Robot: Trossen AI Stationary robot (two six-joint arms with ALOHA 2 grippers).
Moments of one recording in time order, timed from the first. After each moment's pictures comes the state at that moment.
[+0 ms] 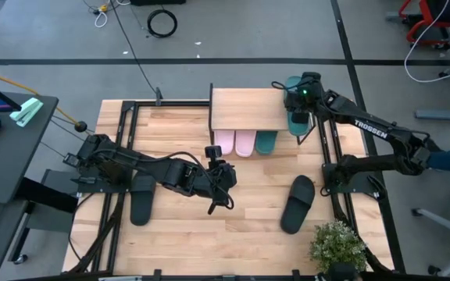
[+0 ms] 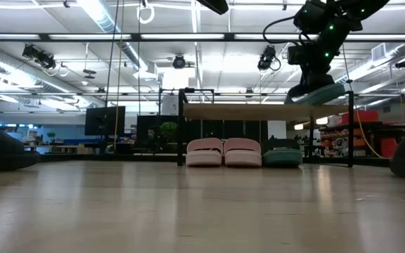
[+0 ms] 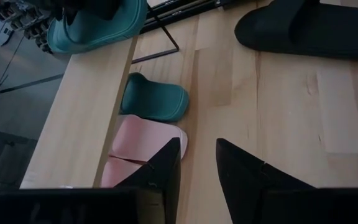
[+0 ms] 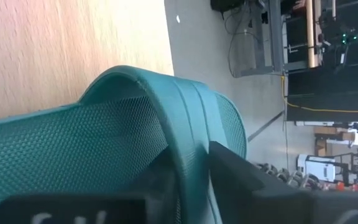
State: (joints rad) left arm -0.31 1.78 1.68 -0.74 -0.69 -0.02; right arm -0.76 1.17 0.93 -0.48 0.45 -0.86
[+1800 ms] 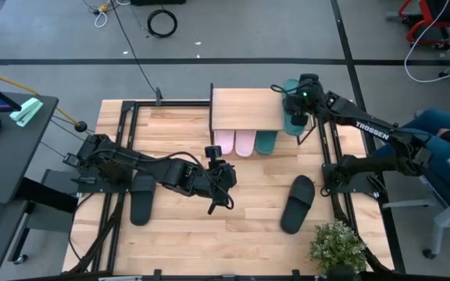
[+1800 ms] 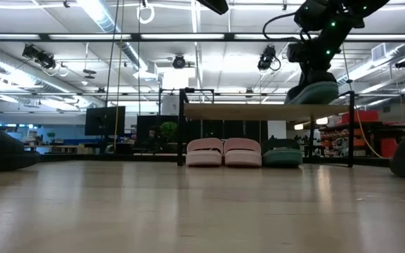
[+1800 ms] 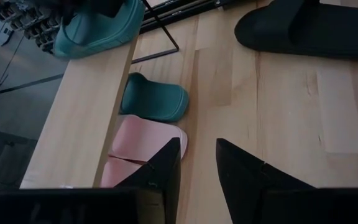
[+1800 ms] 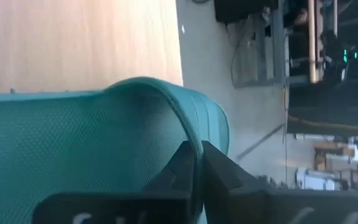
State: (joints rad) left arm -0.31 1.78 1.68 -0.74 -0.69 -0.02; right arm -0.73 1.14 0.93 -0.50 0.44 -0.89
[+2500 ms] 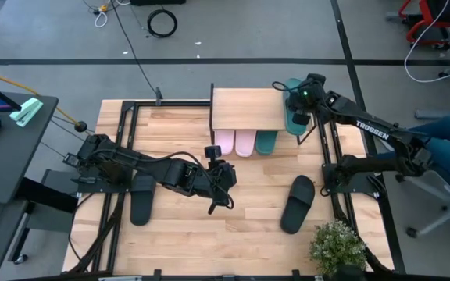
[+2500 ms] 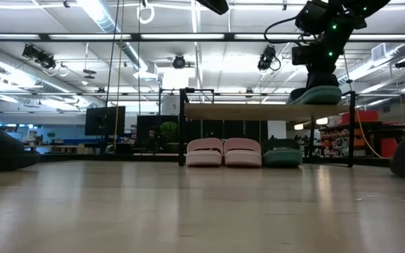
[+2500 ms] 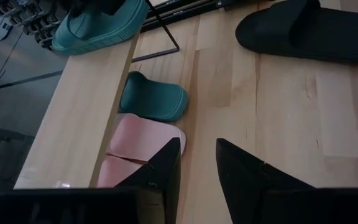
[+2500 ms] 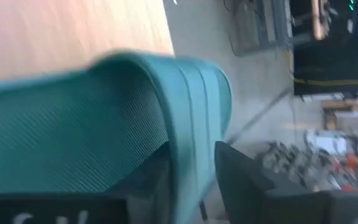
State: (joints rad) left arm -0.31 1.78 1.68 -0.74 -0.69 -0.04; right arm -0.75 1.14 0.93 -0.56 0.51 -0.74
